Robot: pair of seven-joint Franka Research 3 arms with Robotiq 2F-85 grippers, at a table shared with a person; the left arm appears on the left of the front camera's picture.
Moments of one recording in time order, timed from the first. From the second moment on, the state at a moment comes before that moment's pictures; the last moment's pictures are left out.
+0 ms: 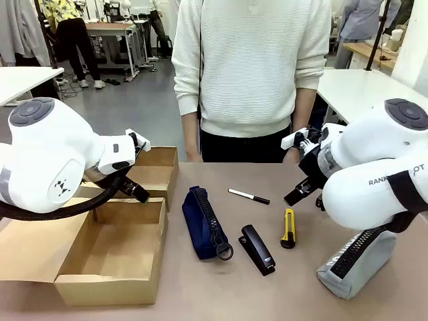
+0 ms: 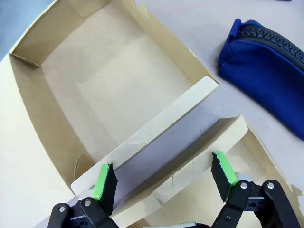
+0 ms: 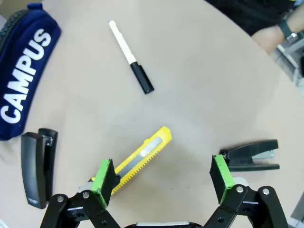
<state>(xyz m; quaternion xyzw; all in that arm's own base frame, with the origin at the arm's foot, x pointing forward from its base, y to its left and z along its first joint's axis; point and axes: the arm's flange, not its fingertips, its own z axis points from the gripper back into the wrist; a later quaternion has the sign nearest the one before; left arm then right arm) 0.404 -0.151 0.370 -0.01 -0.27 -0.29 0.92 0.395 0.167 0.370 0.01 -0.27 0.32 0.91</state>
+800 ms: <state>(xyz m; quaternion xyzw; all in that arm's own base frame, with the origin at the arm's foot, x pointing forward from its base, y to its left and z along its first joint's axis) 0.404 -0.151 0.370 -0.01 -0.27 -0.29 0.92 0.395 0.167 0.370 0.01 -0.27 0.32 0.91</state>
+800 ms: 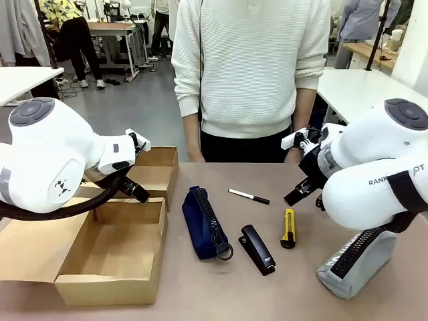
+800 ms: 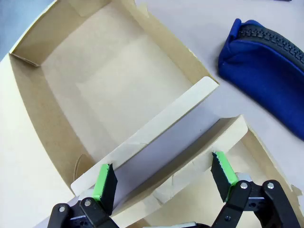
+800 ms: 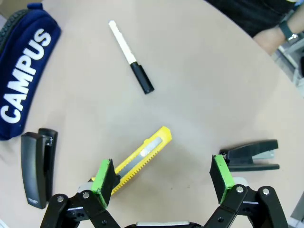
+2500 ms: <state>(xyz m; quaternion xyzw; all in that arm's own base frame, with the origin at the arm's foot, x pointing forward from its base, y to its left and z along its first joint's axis) 0.335 -0.109 0.517 -0.17 -0.27 -0.26 0.91 0.335 0.103 0.504 0.17 -0.24 0.23 0.93</state>
